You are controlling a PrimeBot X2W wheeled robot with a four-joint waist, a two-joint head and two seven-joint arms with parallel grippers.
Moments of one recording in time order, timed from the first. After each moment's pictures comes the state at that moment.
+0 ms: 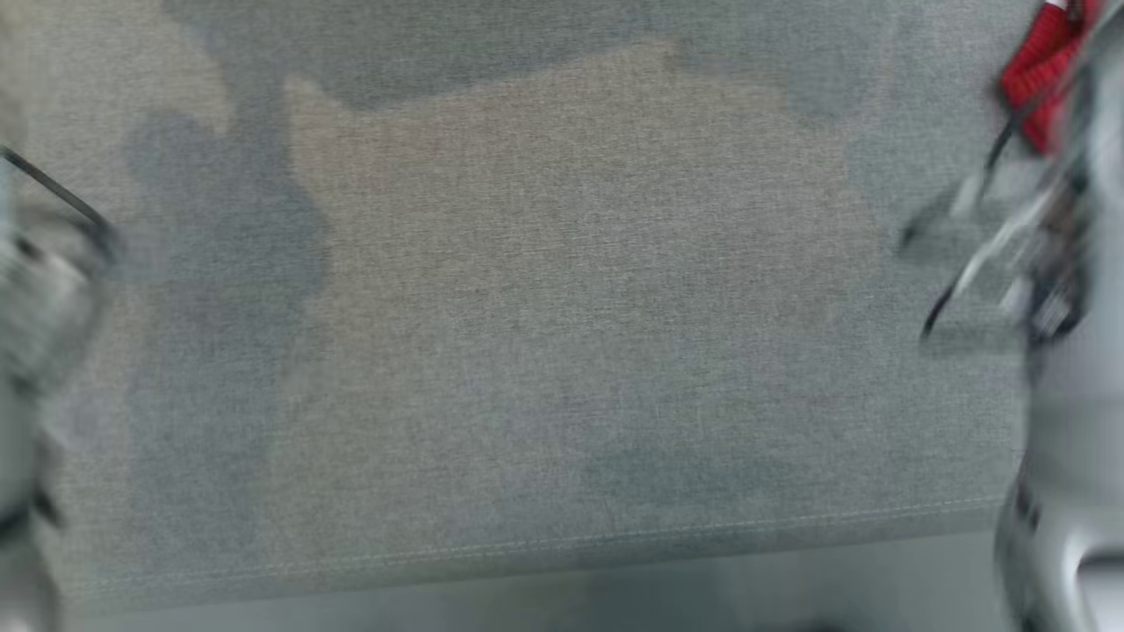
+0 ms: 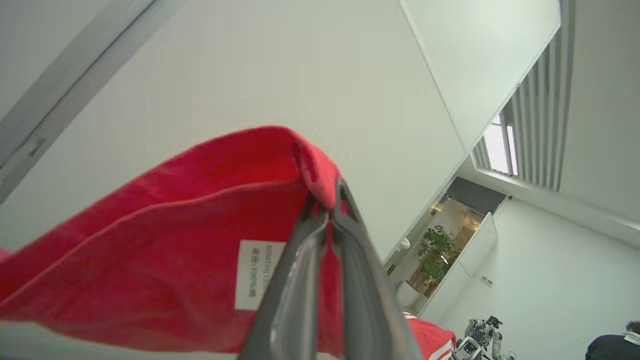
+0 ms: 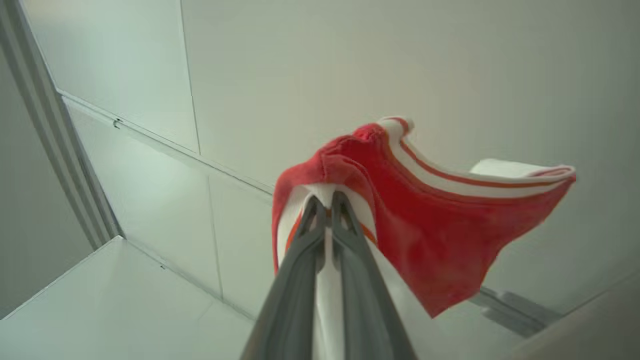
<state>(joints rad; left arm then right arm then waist) -1.00 0.33 -0.22 -0.18 -1.34 0.00 -0.15 -0.91 -0.06 0.07 -0.13 1.36 -0.11 -0.02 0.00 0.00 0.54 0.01</state>
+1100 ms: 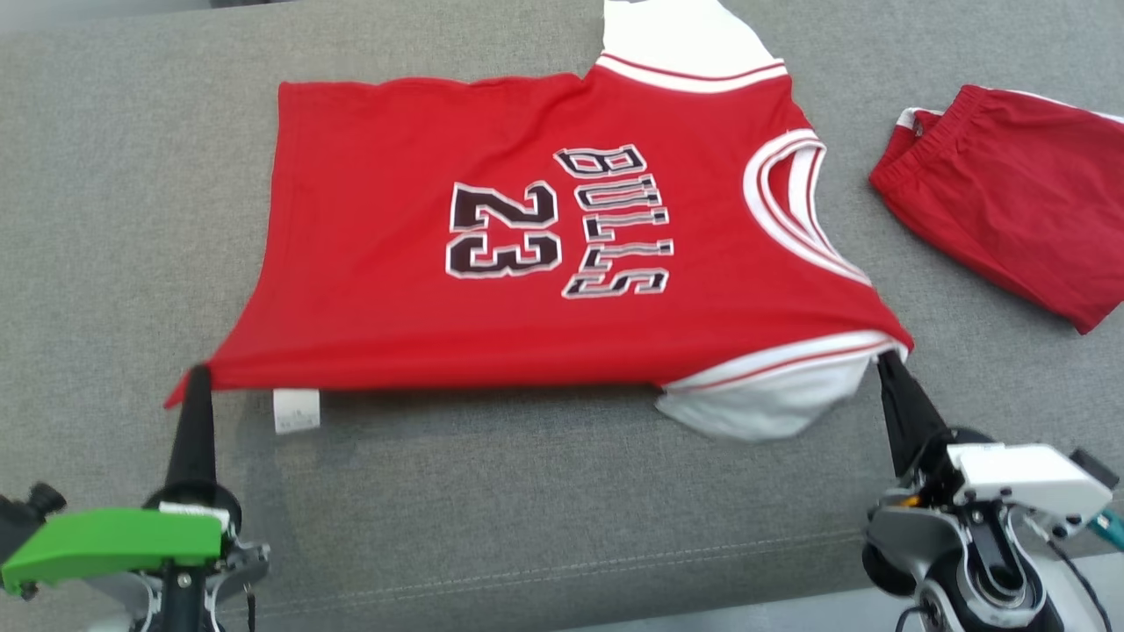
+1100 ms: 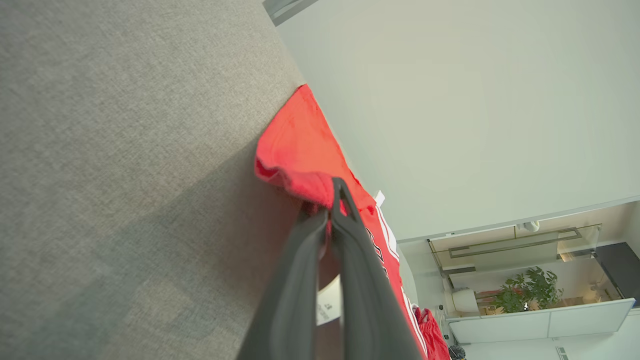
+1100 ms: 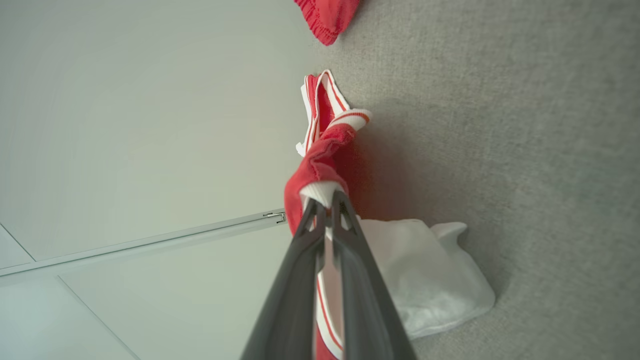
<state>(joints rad) 0.01 0.24 -0.18 -0.14 -1.47 0.05 -0.24 0.05 -0.04 0.13 -0.09 1.65 -0.13 -0.10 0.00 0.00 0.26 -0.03</state>
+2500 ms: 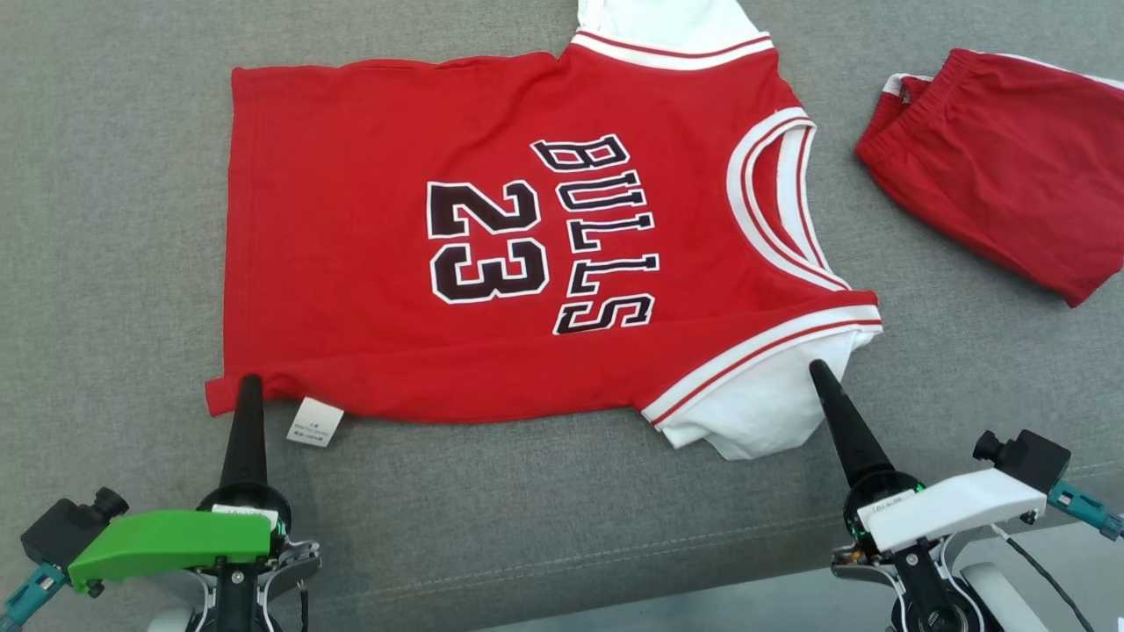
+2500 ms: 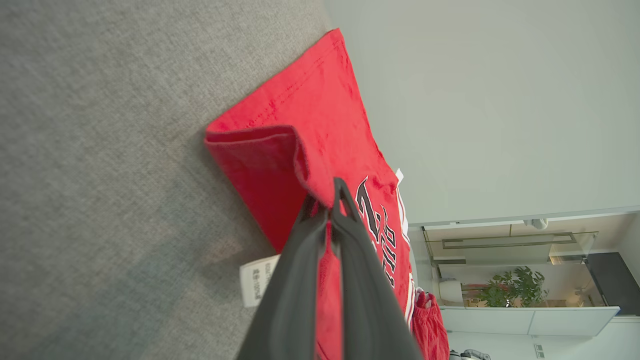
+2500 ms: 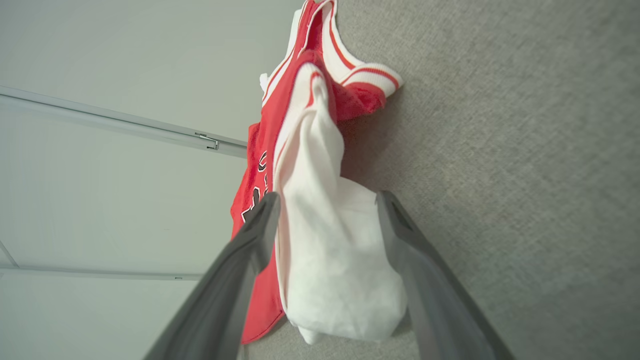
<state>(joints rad) 0.00 0.14 -0.21 -0.04 -1.46 -0.01 -0.25 0.03 -0.17 0.35 0.05 1.28 0.07 -0.16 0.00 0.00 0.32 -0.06</state>
